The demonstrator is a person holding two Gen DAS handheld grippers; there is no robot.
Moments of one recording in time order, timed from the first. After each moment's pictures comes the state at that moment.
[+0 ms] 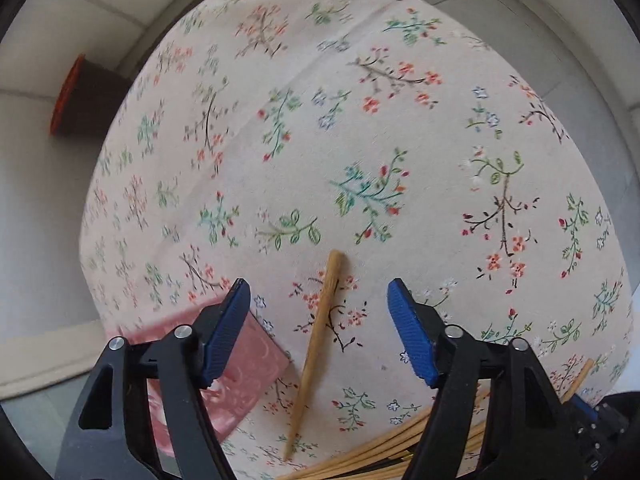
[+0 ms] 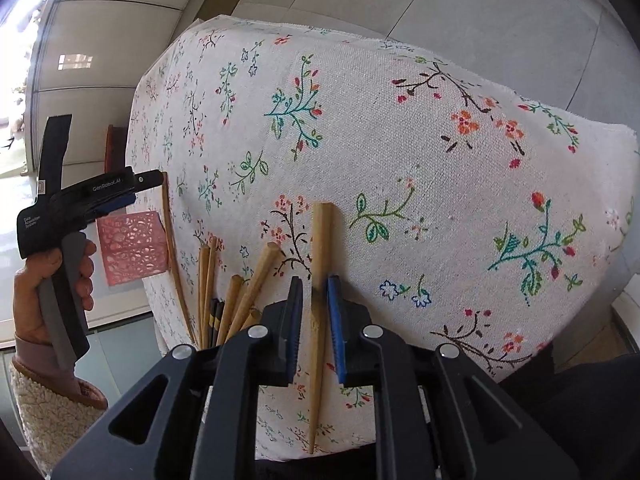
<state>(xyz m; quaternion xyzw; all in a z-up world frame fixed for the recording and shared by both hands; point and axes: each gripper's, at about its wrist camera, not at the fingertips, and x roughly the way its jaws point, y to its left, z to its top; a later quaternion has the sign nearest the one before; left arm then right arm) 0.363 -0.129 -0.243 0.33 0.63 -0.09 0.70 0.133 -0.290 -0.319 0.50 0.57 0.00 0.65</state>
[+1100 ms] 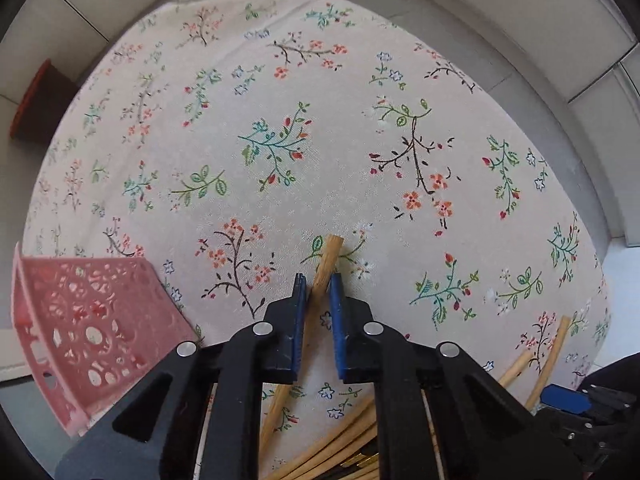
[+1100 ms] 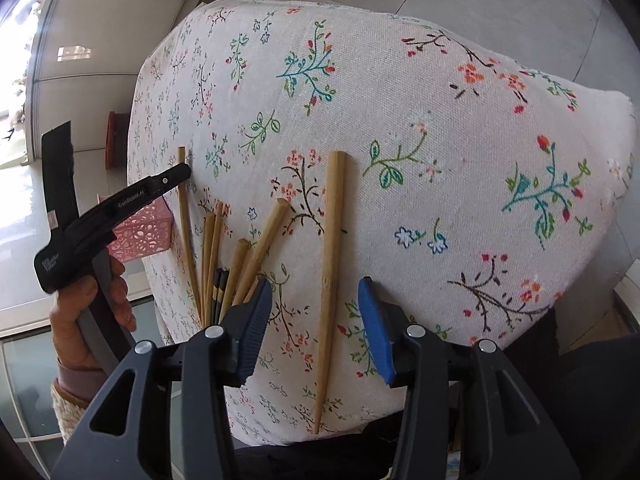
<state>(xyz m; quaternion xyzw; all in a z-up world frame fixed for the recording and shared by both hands) 0.311 -0.091 -0.254 0.24 0.61 -0.19 0.74 0.126 -0.269 -0.314 0.50 0.58 0.01 0.64</state>
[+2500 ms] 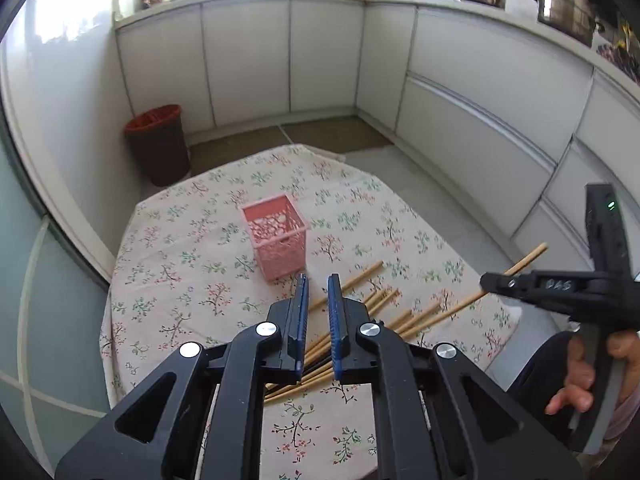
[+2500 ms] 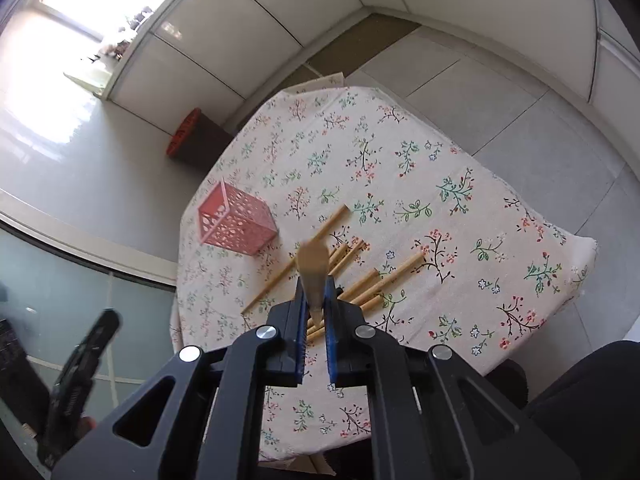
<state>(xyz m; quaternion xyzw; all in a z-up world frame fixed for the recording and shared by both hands) 0.104 0.043 -0.055 0.07 0.40 -0.18 0.90 0.113 -0.210 -0.161 0.36 0.46 0.05 0.81</state>
